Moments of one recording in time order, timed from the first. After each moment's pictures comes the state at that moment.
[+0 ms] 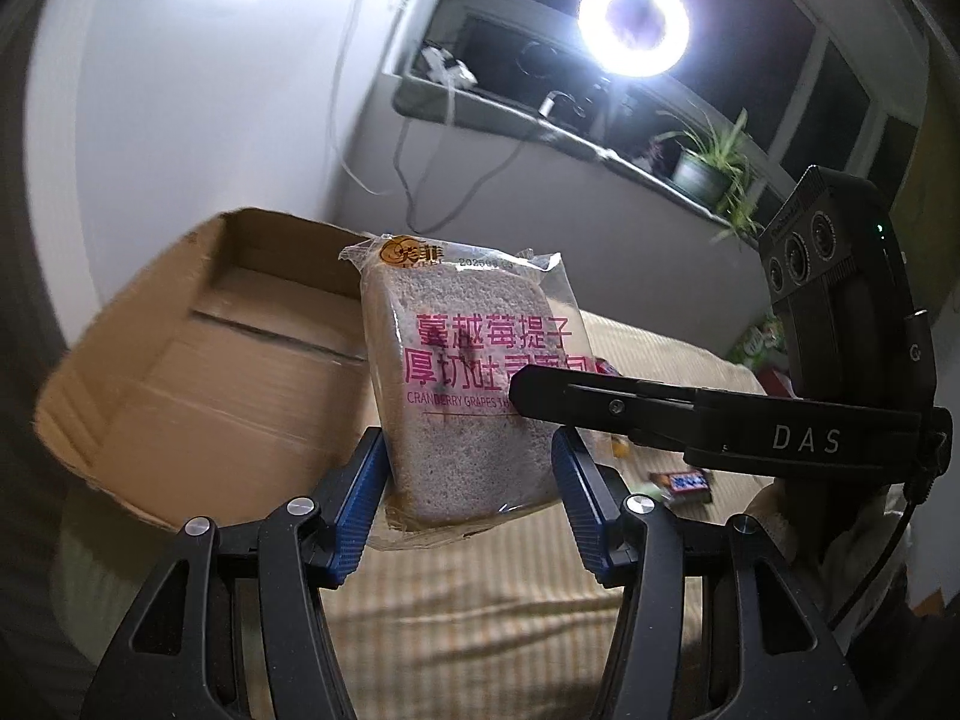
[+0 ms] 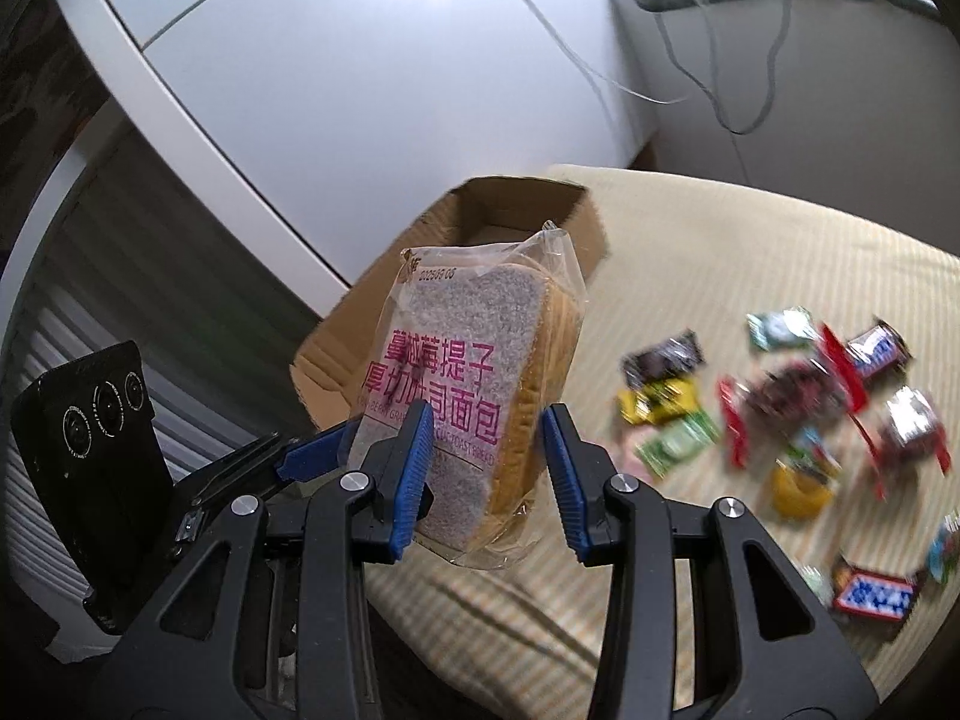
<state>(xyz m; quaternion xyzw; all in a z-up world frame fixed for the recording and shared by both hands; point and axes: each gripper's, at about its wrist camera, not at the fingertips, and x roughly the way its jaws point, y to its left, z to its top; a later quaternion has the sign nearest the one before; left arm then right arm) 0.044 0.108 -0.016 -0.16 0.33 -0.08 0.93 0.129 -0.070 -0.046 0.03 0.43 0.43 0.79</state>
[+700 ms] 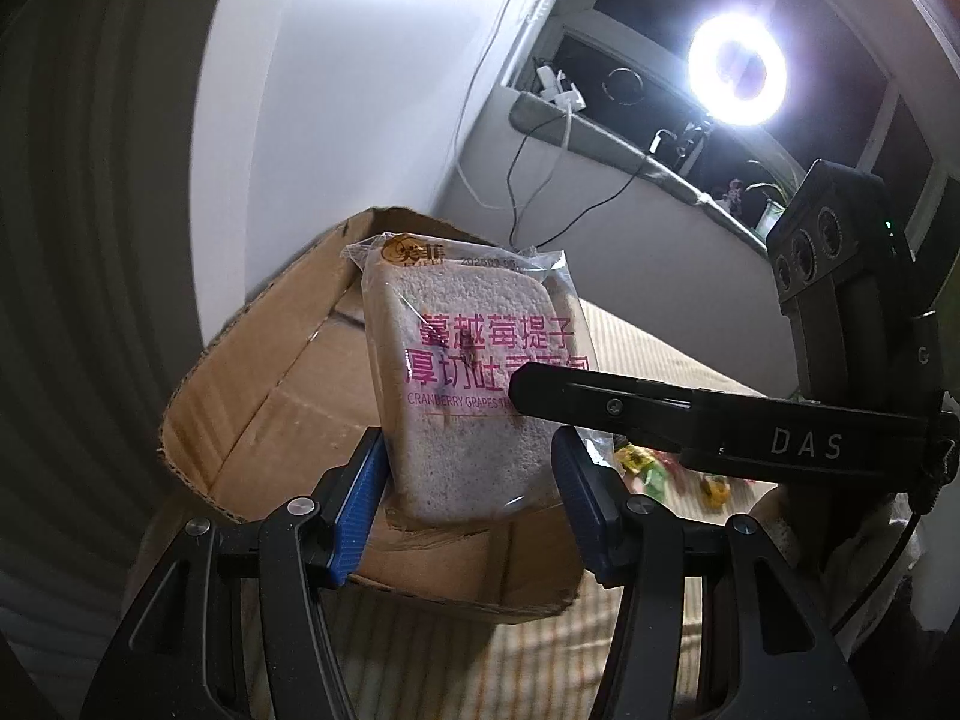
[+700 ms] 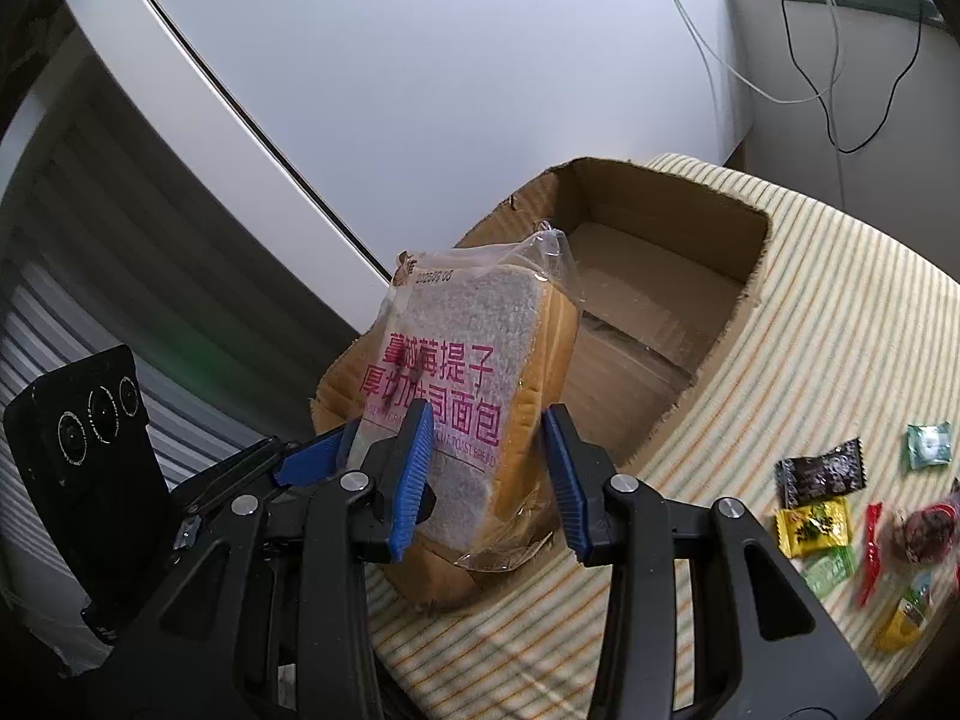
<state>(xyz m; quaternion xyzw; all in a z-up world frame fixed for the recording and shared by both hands) 0.055 0.183 -0.041 -0.20 0.34 -0.01 0.92 0.151 0.040 -0.067 -0.02 0.45 0.47 0.76</state>
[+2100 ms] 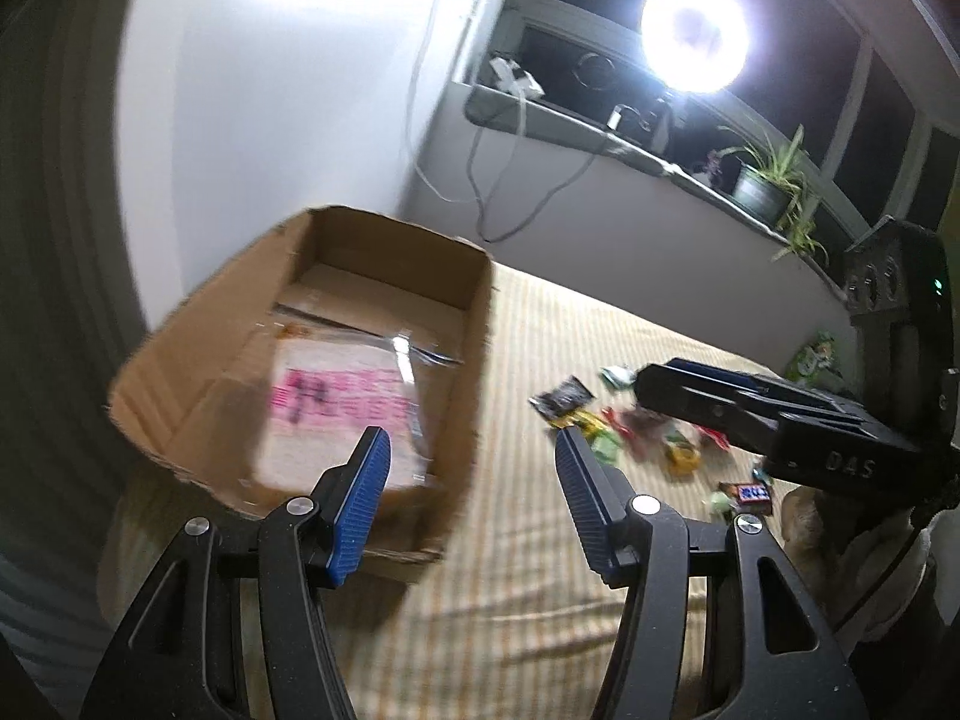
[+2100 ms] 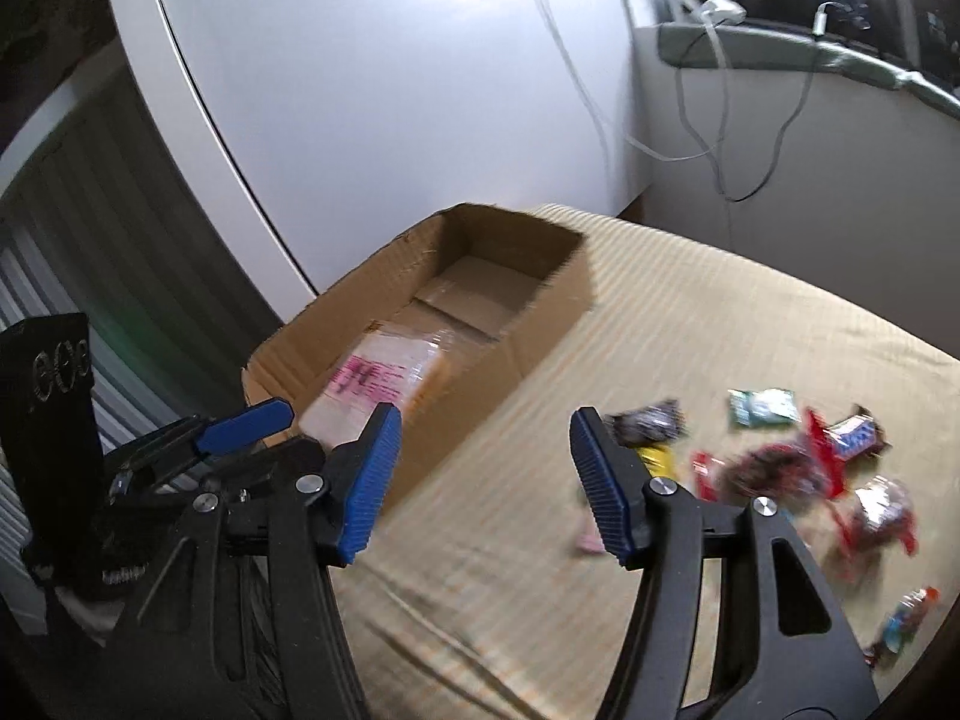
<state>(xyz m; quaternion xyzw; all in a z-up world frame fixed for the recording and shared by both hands) 0.044 0.130 -0.028 -0.15 0.34 -0.02 0.93 0.127 -0.082 -0.046 -0.05 0.36 0.40 0.84</state>
